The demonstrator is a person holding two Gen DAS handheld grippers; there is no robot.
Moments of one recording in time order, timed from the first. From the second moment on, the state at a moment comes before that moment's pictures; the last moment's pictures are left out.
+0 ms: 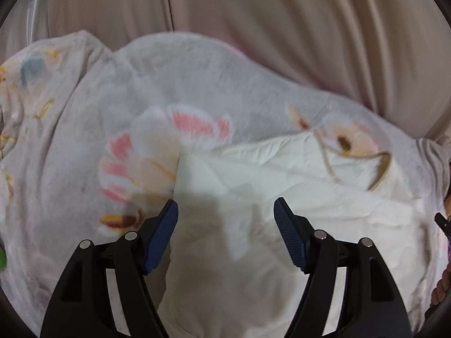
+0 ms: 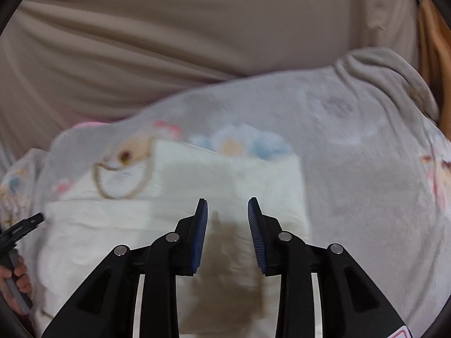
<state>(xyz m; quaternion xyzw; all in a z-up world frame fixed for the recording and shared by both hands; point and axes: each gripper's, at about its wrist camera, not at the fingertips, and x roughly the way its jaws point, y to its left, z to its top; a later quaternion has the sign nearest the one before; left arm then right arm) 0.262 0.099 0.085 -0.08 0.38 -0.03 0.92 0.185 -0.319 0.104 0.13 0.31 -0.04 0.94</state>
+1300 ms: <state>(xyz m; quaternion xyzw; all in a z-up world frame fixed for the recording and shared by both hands) 0.318 0.092 0.019 -0.08 0.43 0.03 0.90 0.260 -0.370 0.025 0.16 0.39 -0.10 0.90</state>
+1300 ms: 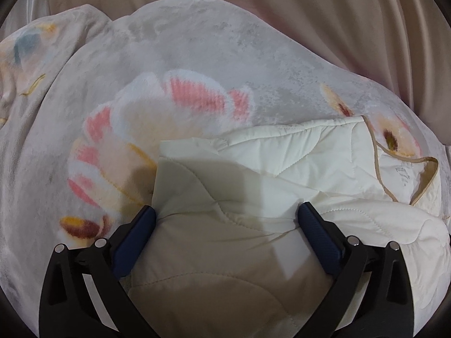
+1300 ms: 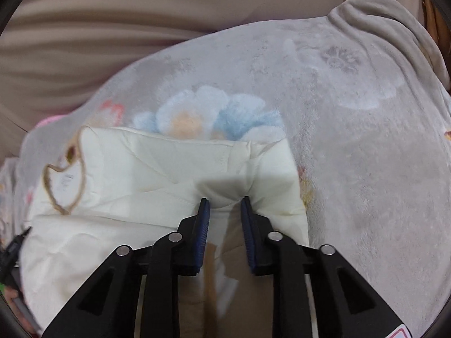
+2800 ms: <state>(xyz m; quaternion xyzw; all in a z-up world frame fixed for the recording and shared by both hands) 0.368 0.099 0.026 -0.06 0.45 0.03 0.89 0.421 -0.121 0.041 0.06 0.45 0.16 0.88</state>
